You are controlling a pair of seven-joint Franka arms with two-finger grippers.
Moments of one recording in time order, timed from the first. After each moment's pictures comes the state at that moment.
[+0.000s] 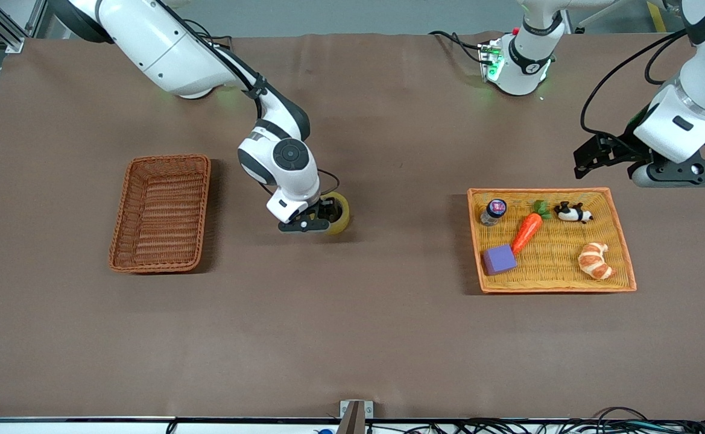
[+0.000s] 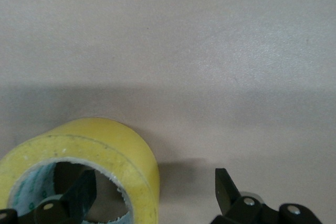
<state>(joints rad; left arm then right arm) -0.04 0.02 -0.13 -1.60 -0.01 1.66 -0.16 0.27 0.67 0.44 -1.85 -0.46 2.43 0.93</state>
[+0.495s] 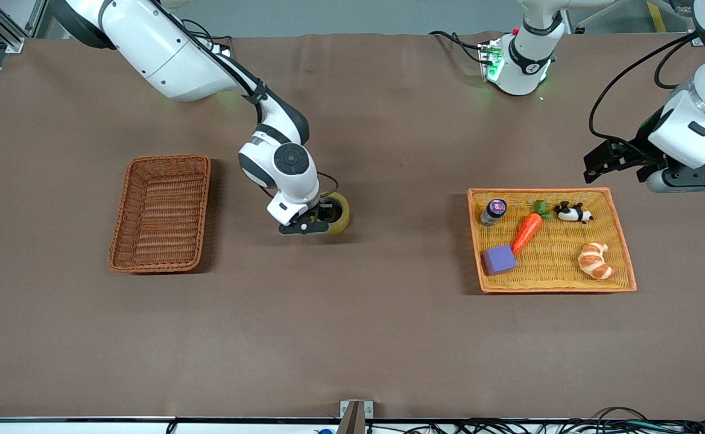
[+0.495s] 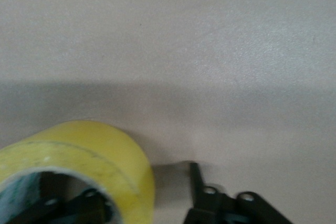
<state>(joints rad) -0.06 0.02 -0.10 -1.60 -0.01 1.67 -0.16 0.27 0.69 0.44 -1.84 -0.48 2.44 0.93</state>
